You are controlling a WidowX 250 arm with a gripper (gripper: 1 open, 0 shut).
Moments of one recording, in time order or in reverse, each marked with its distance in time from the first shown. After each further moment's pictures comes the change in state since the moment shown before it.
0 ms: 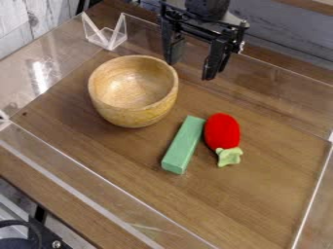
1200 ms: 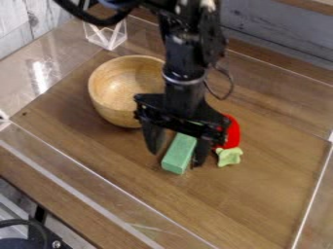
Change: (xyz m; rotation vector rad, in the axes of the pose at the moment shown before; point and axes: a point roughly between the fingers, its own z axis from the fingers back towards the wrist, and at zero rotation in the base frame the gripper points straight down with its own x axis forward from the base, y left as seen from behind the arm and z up) arm -0.063 -0.039 -0.071 -0.014 -0.082 0.162
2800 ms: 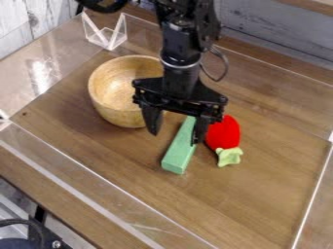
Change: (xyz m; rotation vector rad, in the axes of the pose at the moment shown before) arm 0.027 0.022 0.004 0.011 -0.064 0.132
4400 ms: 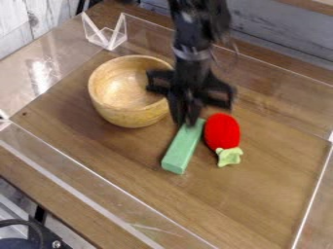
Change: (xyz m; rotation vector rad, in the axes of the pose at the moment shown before) arm 0.025 0.008 0.007 -0.018 0.000 -0.023
